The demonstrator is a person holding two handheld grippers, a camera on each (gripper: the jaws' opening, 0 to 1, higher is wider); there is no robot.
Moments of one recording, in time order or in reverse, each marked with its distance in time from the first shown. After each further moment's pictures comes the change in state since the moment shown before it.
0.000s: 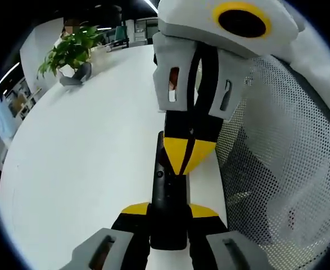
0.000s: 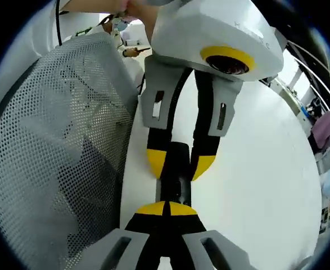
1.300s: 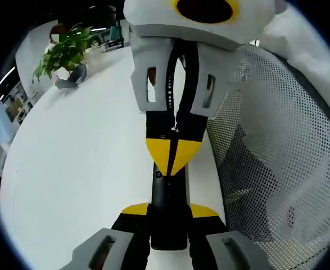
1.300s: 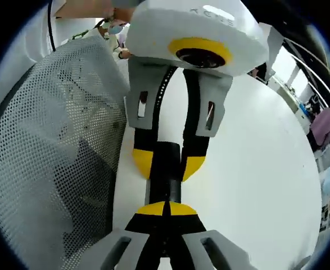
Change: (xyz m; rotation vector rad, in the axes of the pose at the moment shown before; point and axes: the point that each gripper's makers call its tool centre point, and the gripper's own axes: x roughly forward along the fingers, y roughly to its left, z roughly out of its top) left arm 0.001 -0.003 0.001 0.036 0.016 -0.014; right arm 0.002 -0.012 -0.002 -0.002 0.018 -0.024
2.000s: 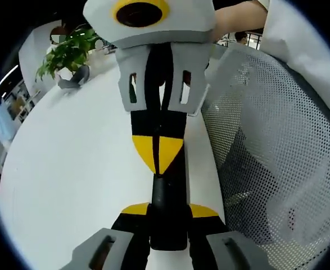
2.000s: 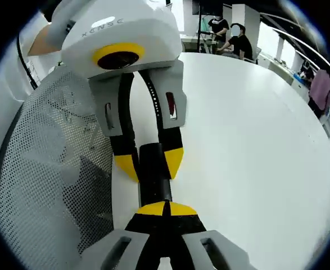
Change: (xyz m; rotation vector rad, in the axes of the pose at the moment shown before) left arm 0.000 -0.001 0.001 -0.018 -0.032 0.009; right arm -0.001 -0.014 -0.007 0.242 -0.052 0.121
